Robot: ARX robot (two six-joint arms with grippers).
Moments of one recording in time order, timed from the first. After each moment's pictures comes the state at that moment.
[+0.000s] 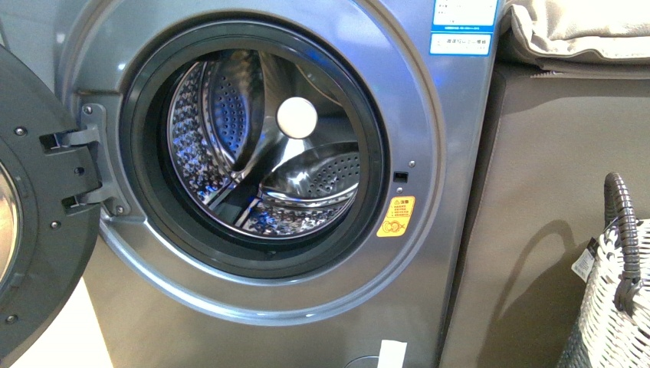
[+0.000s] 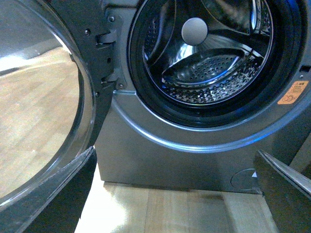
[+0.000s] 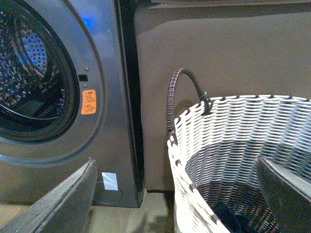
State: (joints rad) left arm 0.00 0.00 0.01 0.00 0.00 0.00; right arm 0.00 0.00 0.00 0.00 0.00 0.00
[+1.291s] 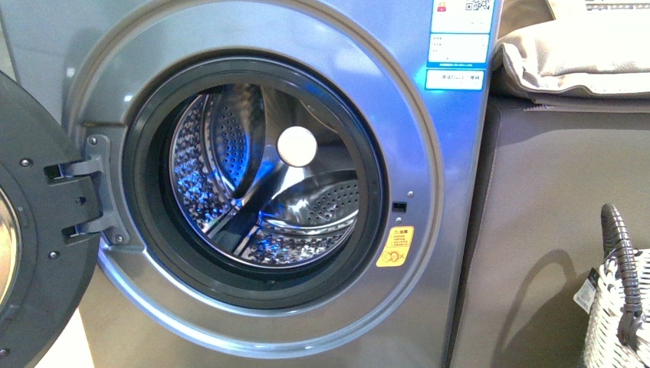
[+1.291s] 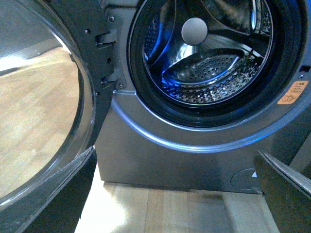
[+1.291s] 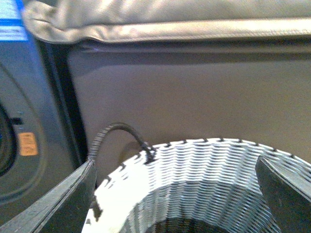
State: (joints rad) left arm 0.00 0.00 0.01 0.00 0.00 0.00; right arm -0.60 0.91 0.37 0.54 -0.57 -0.03
